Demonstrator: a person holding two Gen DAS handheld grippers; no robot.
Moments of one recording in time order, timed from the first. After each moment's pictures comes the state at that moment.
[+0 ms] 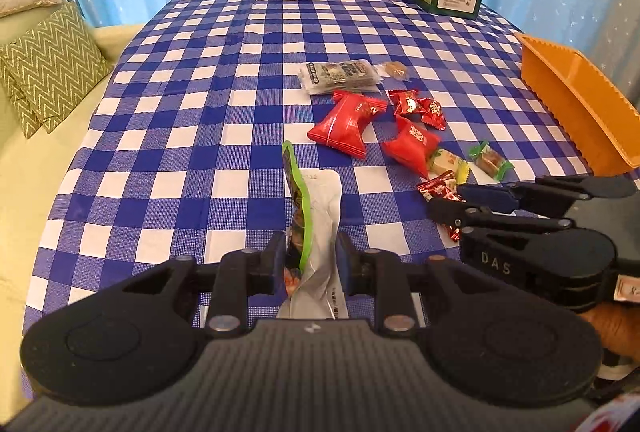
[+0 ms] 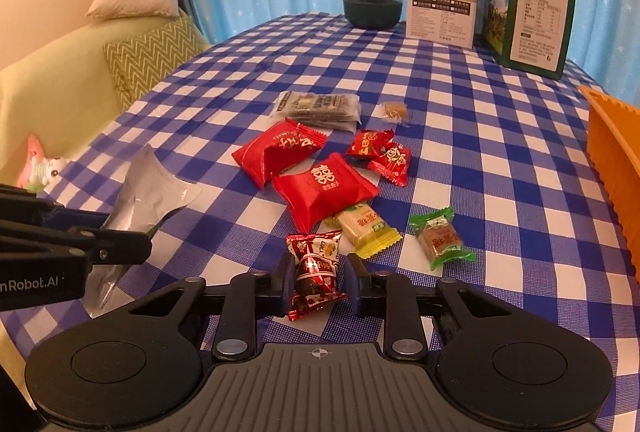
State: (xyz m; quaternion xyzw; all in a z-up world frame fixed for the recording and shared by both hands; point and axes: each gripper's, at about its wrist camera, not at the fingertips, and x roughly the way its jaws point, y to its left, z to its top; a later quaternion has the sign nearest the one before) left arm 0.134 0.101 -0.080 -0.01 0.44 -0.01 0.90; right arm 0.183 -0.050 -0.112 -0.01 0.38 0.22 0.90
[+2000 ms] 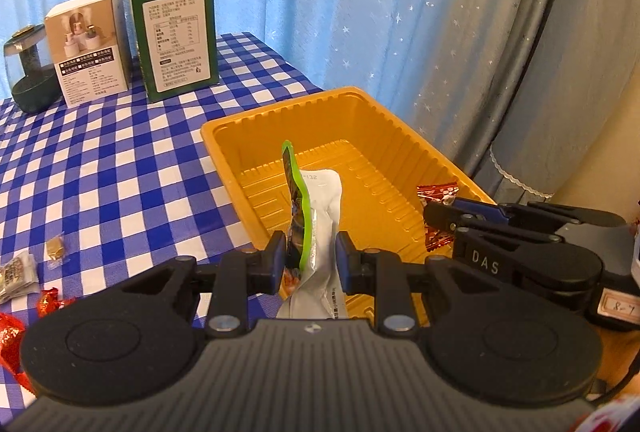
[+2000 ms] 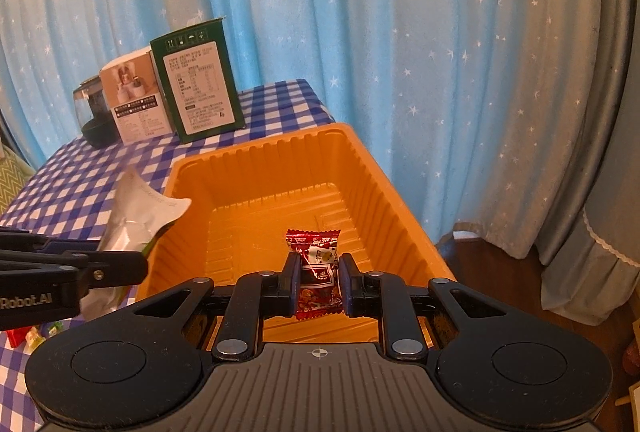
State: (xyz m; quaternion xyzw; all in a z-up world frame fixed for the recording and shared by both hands) left arm 0.251 -0.208 -0.027 0.04 0.39 -0.22 0.89; right arm 0.196 -0.356 -0.056 0.11 0.33 -0.02 0.94
